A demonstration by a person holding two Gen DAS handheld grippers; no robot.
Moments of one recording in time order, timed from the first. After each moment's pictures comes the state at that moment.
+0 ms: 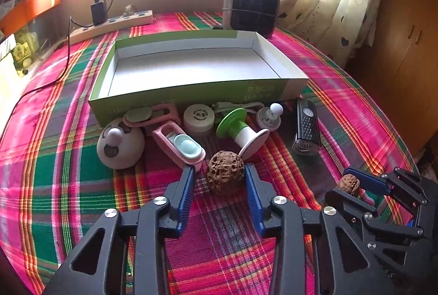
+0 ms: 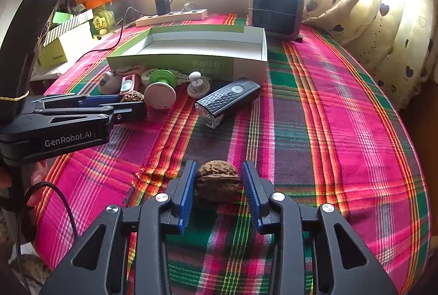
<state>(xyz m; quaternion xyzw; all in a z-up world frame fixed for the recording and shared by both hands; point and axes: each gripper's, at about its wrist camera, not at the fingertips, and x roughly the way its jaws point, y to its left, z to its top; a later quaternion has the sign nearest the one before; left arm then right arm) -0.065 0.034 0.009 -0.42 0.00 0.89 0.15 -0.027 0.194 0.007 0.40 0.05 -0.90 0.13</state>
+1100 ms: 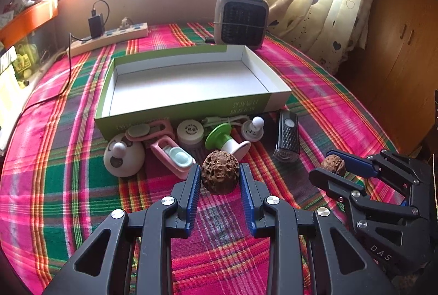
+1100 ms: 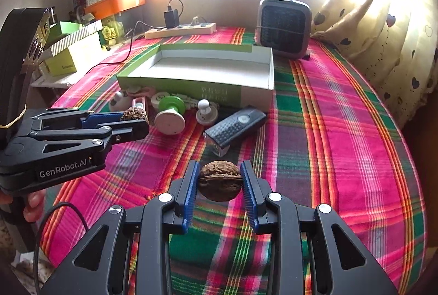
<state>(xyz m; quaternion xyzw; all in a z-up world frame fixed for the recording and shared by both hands) -0.052 0.034 0.034 -0.40 0.00 0.90 0.16 -0.034 0.193 0.028 0.38 0.05 -0.91 0.16</state>
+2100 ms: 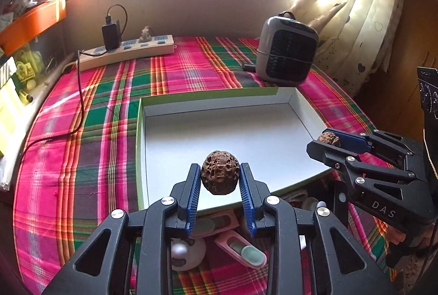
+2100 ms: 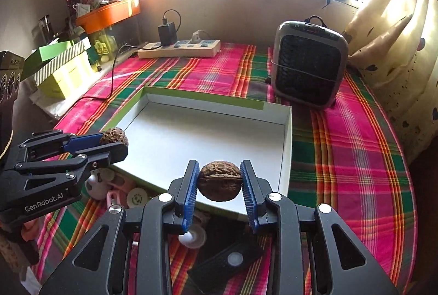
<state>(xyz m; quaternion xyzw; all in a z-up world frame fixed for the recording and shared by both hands) -0.152 -0.004 0.052 -0.41 -0.02 0.90 0.13 -0.162 0.169 0.053 0.39 0.05 -0.90 0.19</state>
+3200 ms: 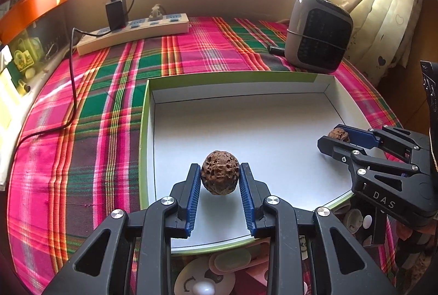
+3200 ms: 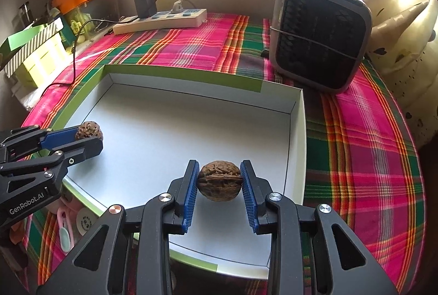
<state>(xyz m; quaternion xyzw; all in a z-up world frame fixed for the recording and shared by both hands) -0.185 -0.010 0.019 -0.44 -0.01 0.89 0.10 -0.210 0.162 0.013 0.44 0.07 -0.88 0.16</state>
